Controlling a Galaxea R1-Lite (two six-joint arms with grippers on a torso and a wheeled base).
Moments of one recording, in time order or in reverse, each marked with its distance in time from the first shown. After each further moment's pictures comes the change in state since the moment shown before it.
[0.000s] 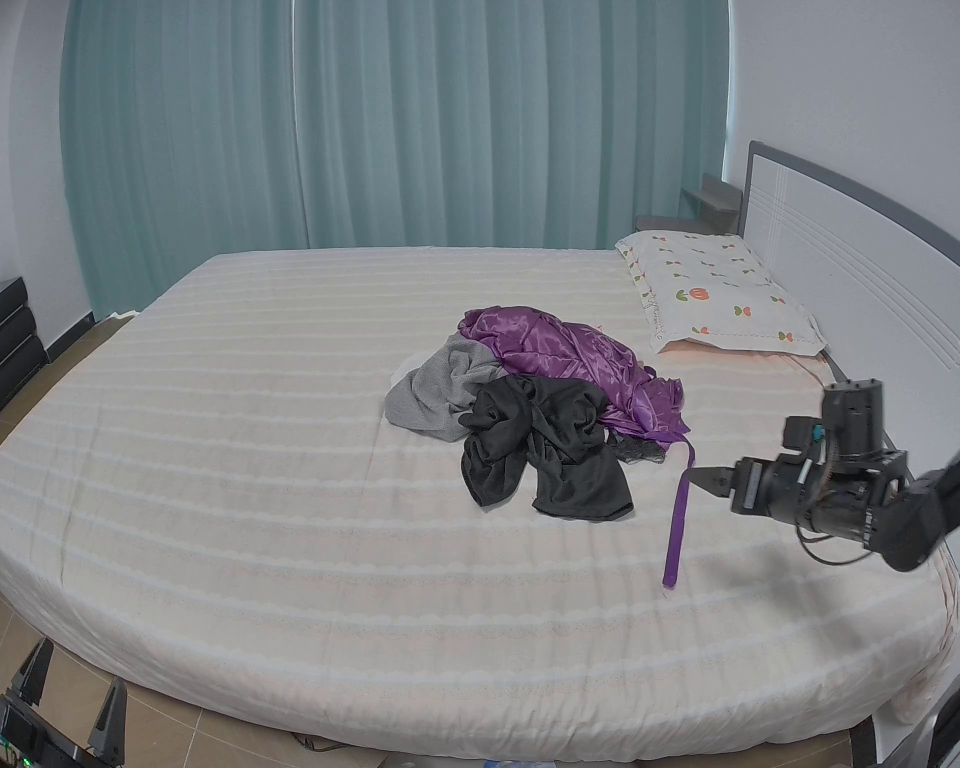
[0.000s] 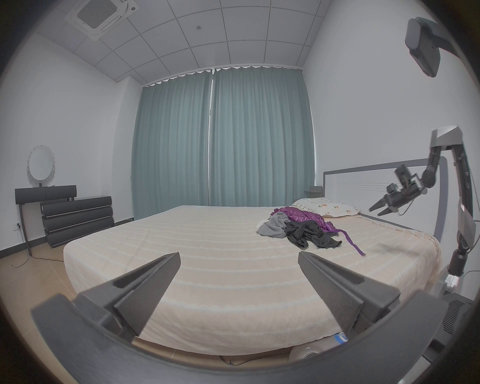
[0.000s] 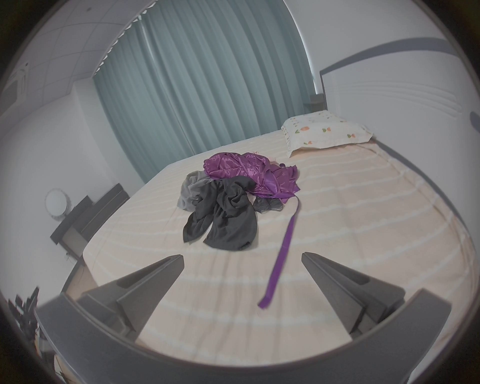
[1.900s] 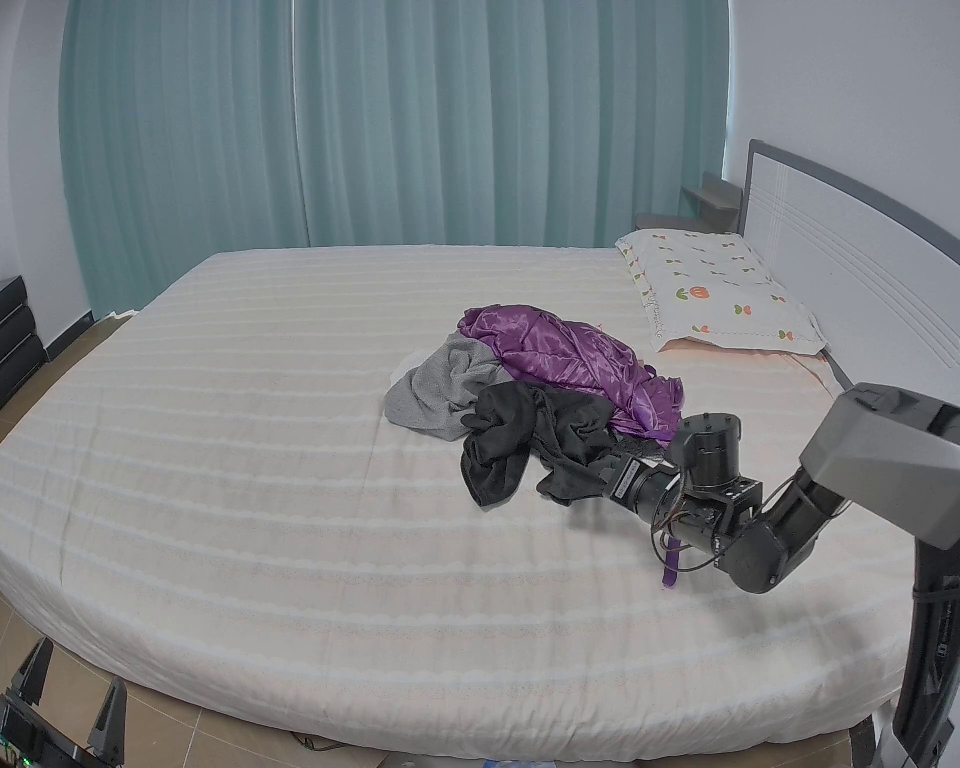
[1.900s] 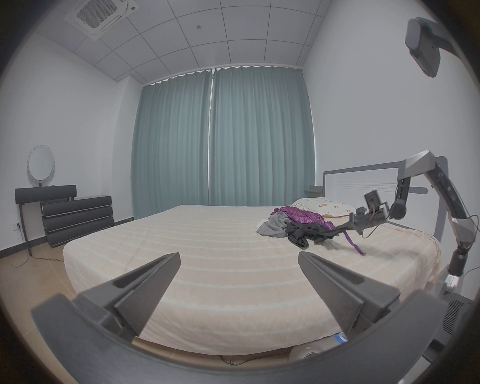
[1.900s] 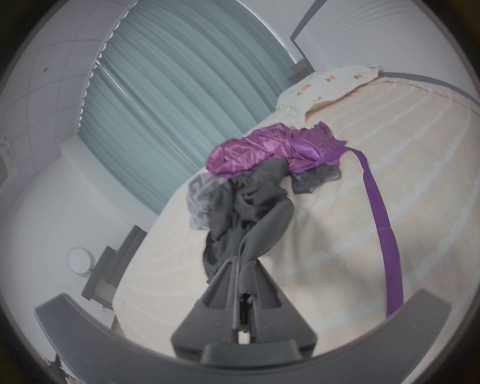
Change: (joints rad) left arm 0.000 0.000 0.000 0.000 0.000 0.000; right arm 0.164 0.524 -0.302 -0.343 -0.074 0.403
